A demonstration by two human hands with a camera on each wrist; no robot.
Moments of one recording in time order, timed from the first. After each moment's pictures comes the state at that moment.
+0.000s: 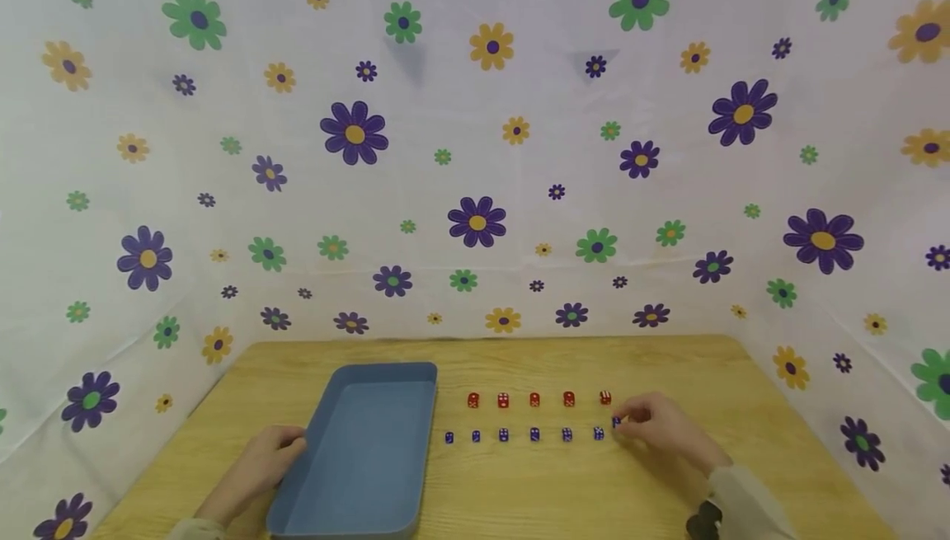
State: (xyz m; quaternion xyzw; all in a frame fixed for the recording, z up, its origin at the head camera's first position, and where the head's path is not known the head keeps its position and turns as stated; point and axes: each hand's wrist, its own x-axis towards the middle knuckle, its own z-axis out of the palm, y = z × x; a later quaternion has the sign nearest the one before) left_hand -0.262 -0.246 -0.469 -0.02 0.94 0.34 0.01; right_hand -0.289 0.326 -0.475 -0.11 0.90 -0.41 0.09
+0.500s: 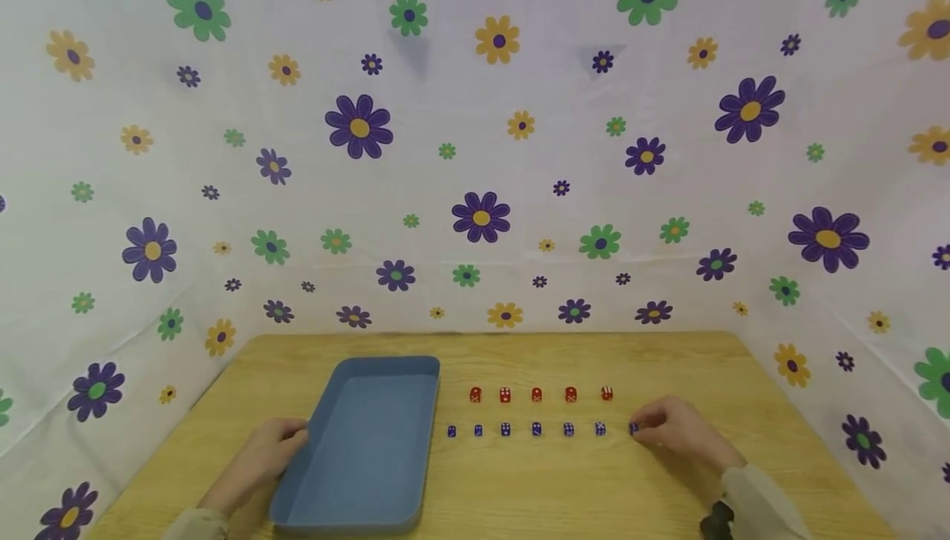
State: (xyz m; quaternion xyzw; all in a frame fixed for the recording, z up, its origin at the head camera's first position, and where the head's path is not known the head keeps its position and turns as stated) left_hand -0.260 -0.248 -0.468 -0.02 0.93 0.36 0.02; right_hand -0.284 0.345 -0.479 -0.10 0.91 -0.38 0.11
